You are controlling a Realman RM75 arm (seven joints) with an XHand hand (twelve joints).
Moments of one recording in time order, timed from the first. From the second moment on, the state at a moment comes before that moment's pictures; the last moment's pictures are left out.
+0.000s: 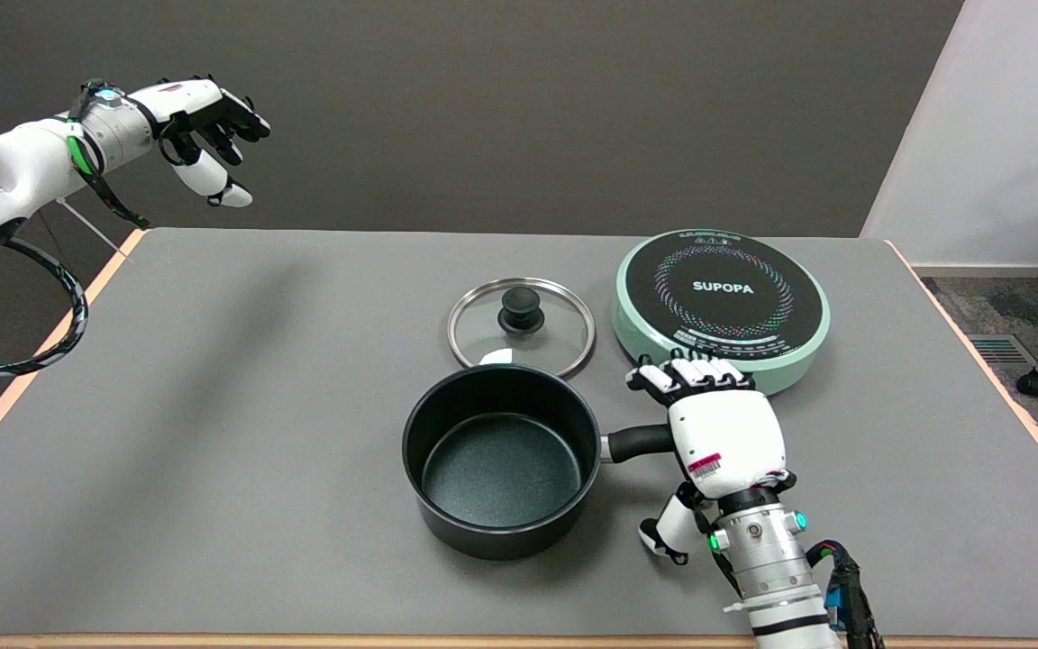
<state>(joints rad) -0.30 -1.17 -2.22 1.43 1.01 1.20 -0.70</state>
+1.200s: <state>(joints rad) -0.27 -1.15 -2.20 1.47 1.06 1.11 -0.72</state>
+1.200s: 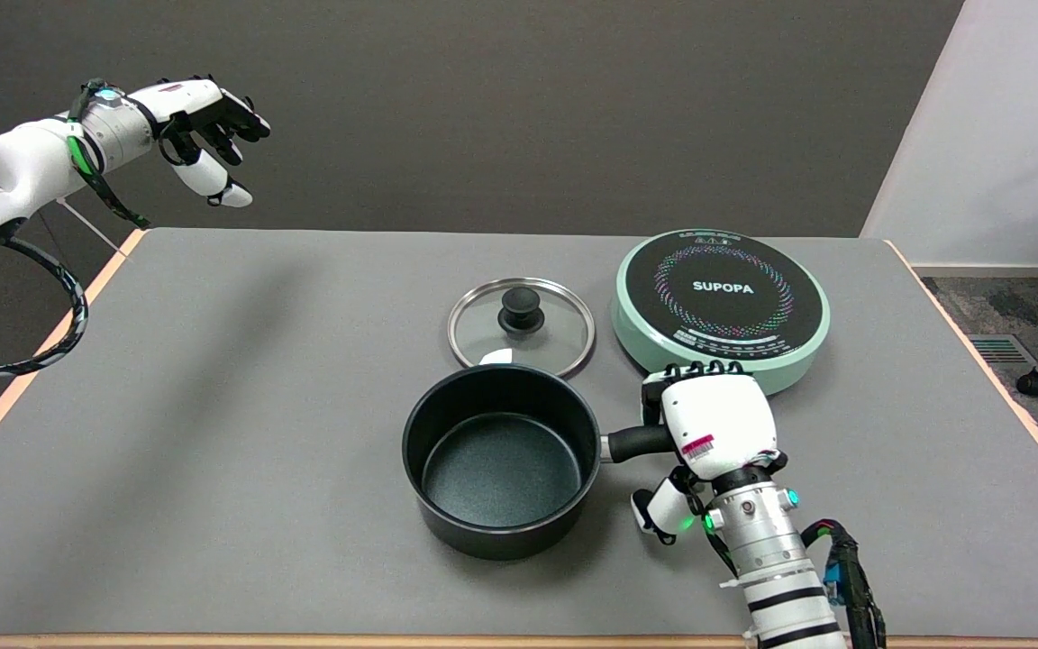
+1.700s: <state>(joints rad) -0.27 -1.15 -2.19 1.46 1.14 1.10 -0.74</state>
